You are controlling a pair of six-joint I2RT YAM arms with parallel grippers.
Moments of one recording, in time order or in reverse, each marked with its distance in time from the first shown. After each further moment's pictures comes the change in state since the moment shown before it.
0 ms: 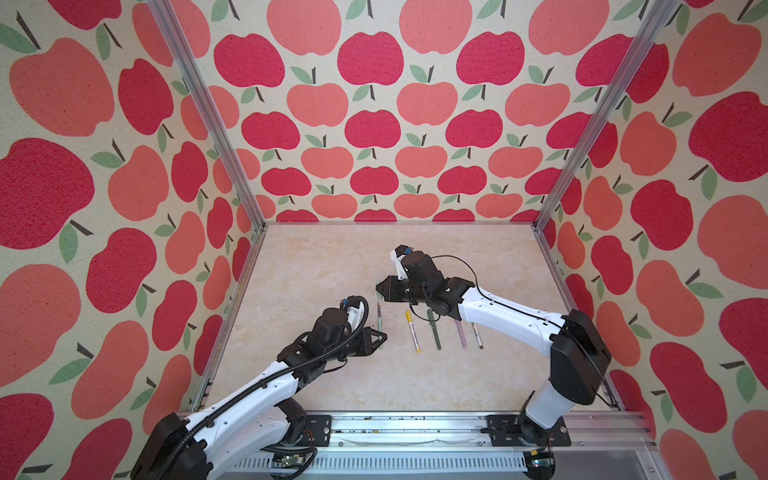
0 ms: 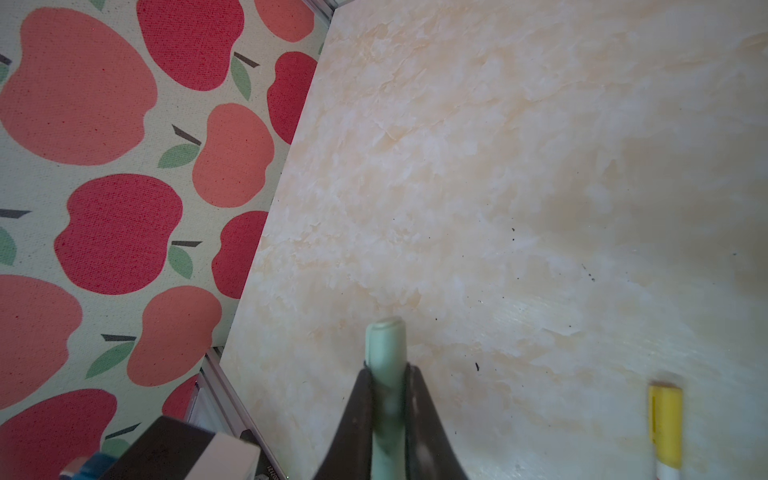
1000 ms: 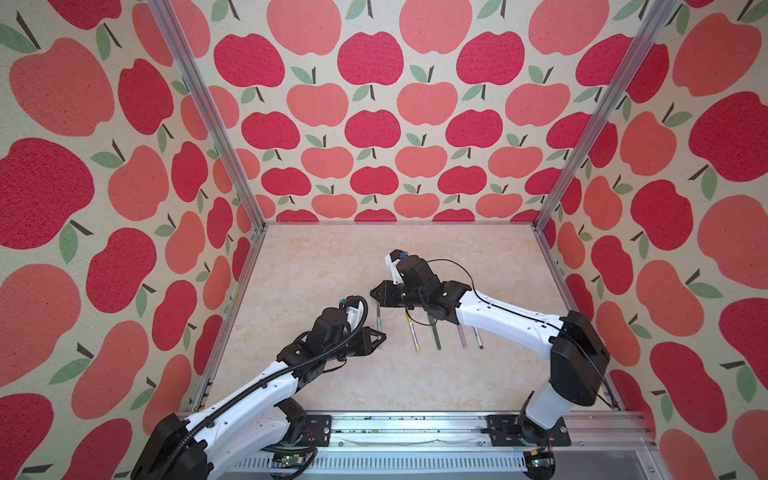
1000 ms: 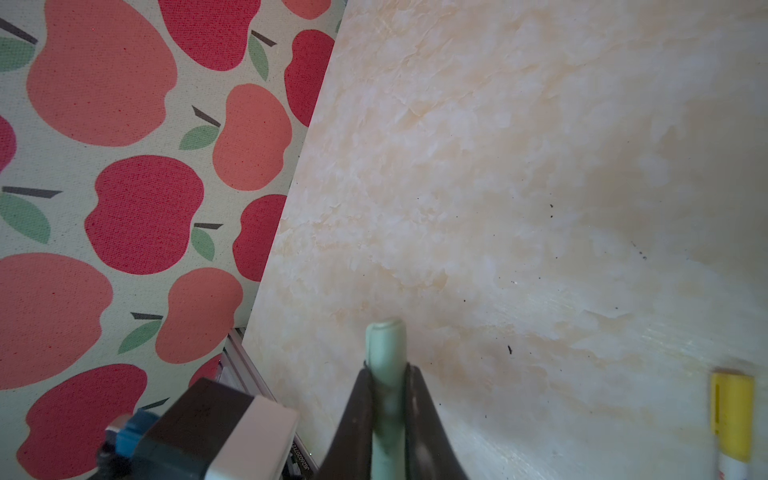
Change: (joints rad) left arm 0.009 -0.001 0.000 -0.009 0.001 0.000; right arm 0.030 0.000 -0.005 0.009 -0.022 0.036
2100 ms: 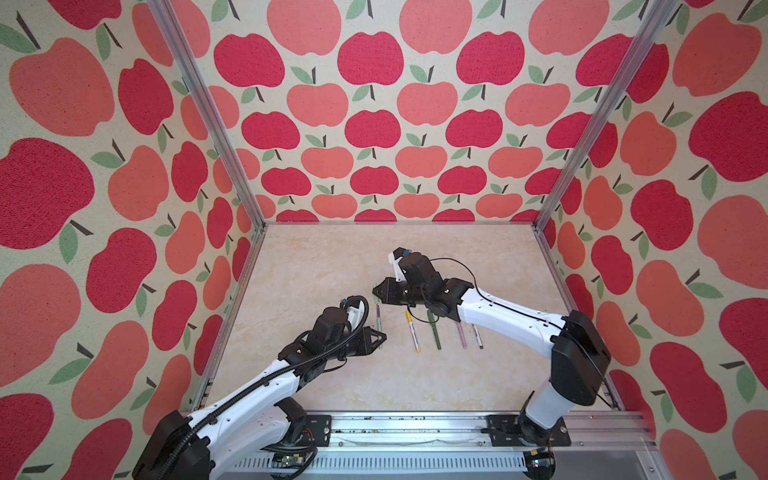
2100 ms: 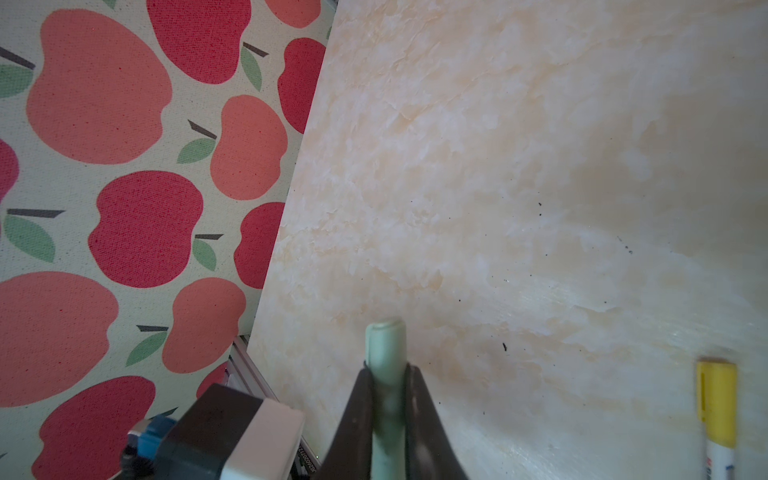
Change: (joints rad) left arm 0.006 0.019 0.000 0.007 0.014 0.001; right arm -0.012 -0.002 0.013 -0.026 -0.011 0.035
